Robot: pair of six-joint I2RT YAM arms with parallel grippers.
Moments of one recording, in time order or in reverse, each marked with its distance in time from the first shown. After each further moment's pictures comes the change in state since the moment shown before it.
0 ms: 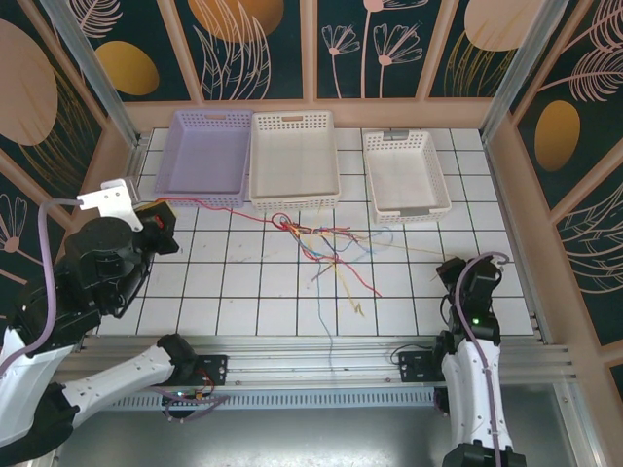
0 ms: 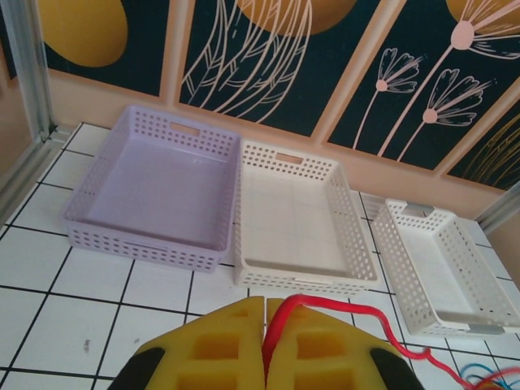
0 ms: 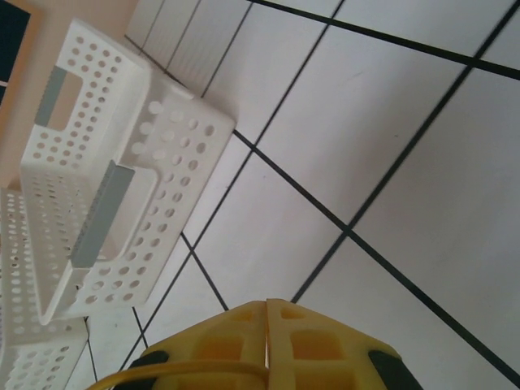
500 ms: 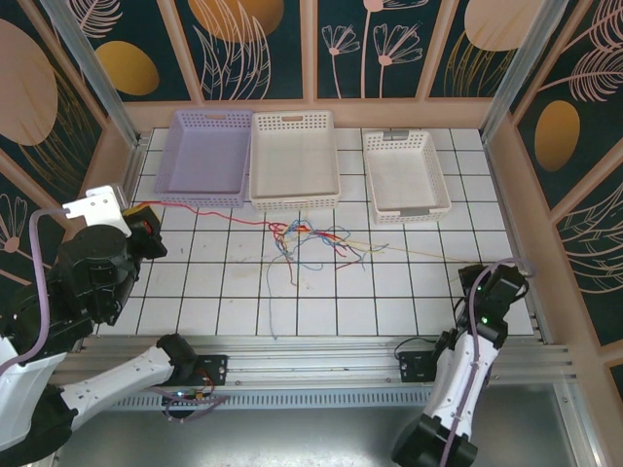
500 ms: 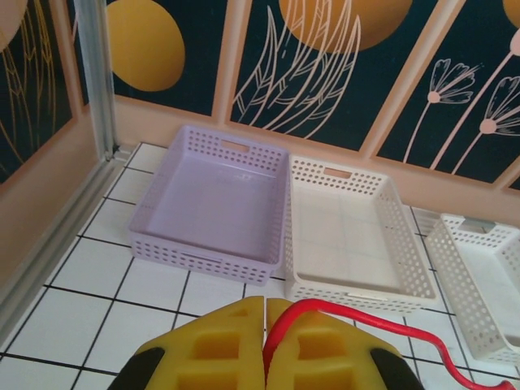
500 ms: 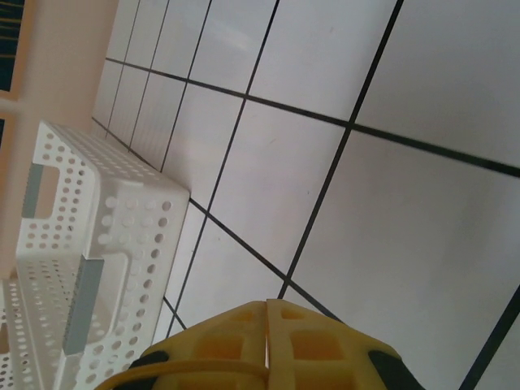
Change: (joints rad) left arm 0.000 -0.033 -0.011 -0.051 -0.119 0.044; right arm -0.390 0.027 0.040 -0.058 -0.221 -0.035
